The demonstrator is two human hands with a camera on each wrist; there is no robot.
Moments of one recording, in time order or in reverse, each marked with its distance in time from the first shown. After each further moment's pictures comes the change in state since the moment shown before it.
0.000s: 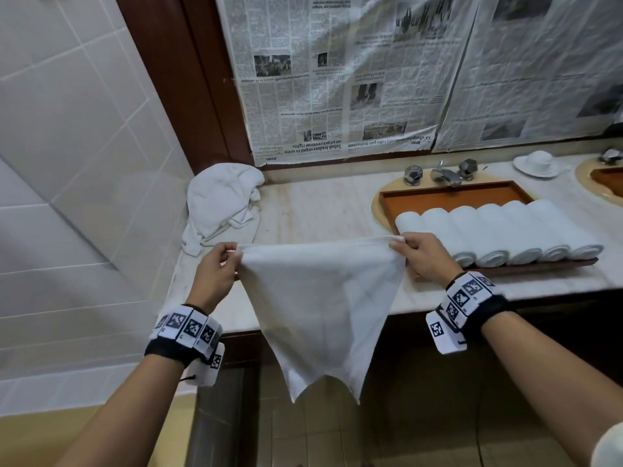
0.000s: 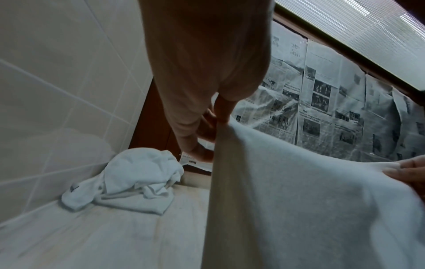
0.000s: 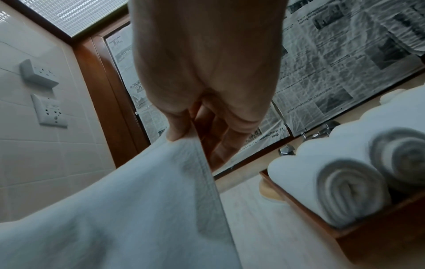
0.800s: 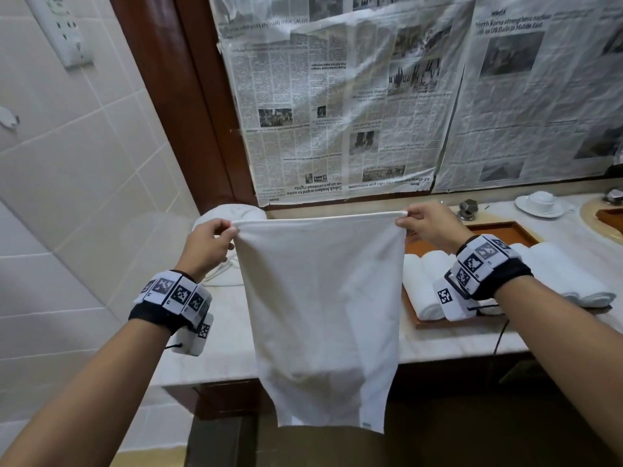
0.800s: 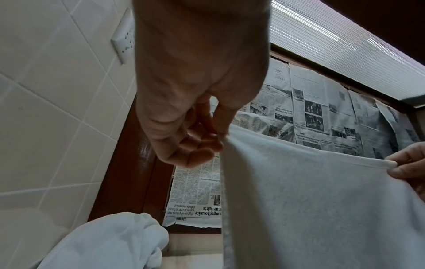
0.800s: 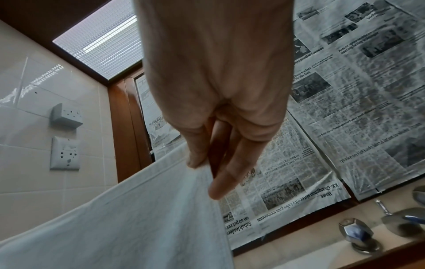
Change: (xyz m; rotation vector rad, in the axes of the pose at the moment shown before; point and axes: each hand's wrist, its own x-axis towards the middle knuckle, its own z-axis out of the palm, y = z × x) left_hand 0.074 0.116 -0.006 0.223 0.073 0.146; right_hand 0.097 -0.080 -0.078 -0.012 -0.009 -0.012
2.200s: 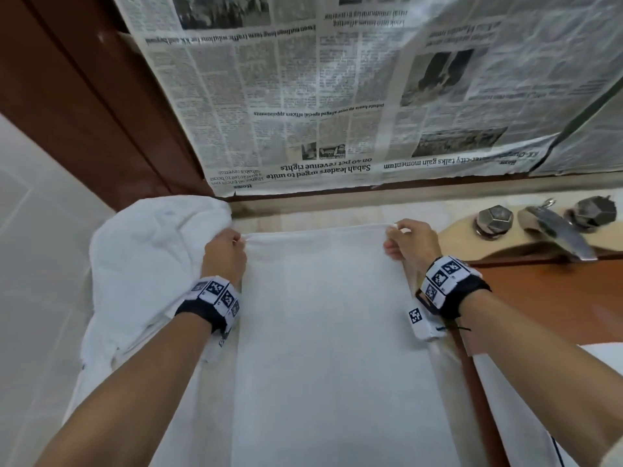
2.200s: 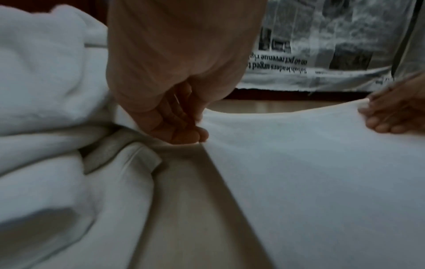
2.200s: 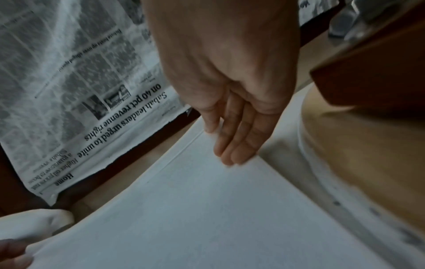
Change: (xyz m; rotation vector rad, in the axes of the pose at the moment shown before) left_hand 0.301 -0.216 0.230 0.390 -0.059 -0.304; right_hand 0.330 0.206 0.162 0.195 0.144 0.506
